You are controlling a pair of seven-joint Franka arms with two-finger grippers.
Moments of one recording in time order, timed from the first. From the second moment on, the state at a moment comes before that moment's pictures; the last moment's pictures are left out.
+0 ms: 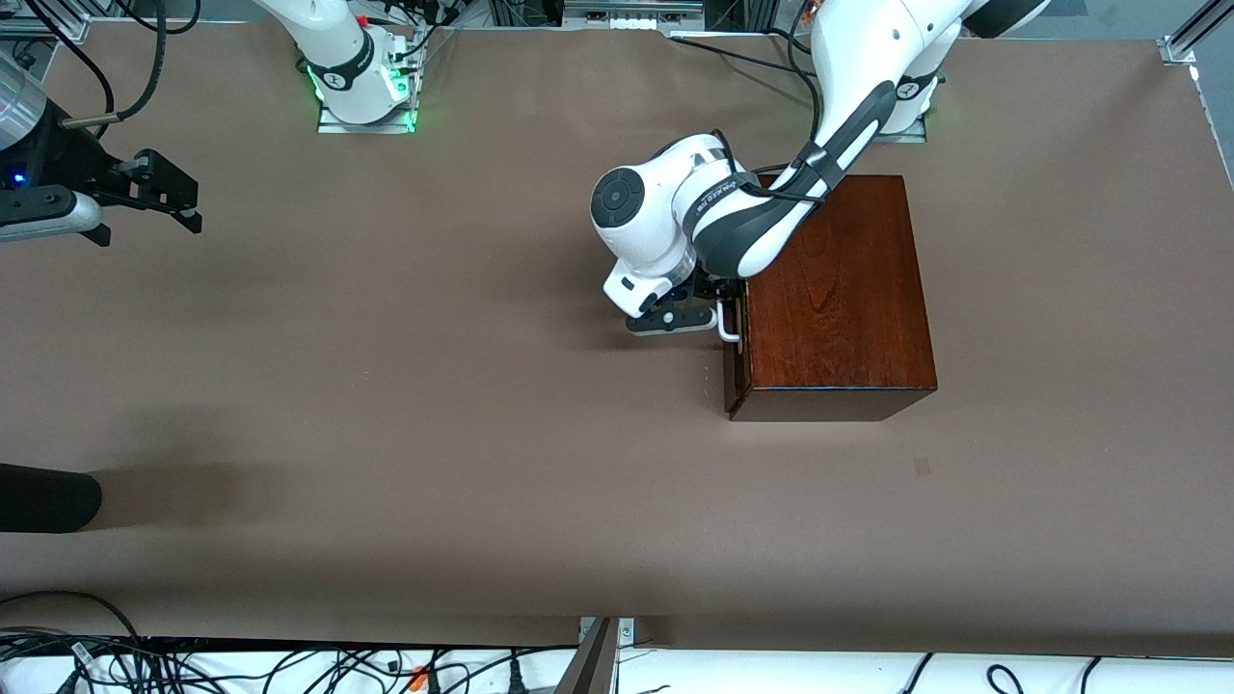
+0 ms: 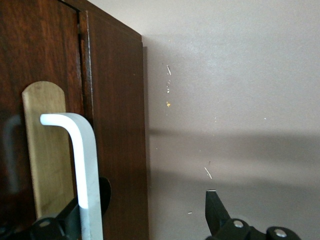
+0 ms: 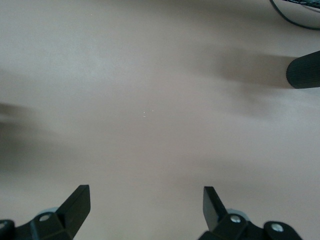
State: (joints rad) left arm -0.35 0.69 -0.53 -1.52 0.54 1.79 -1.04; right arm 0.14 -0.01 -0.06 -1.58 -0.02 1.62 -0.10
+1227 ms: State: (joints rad) left arm -0.47 0.80 -0.52 -1.35 0.55 1.80 -1.15; right arm 0.14 -0.01 -0.06 -1.58 -0.02 1.62 -0.10
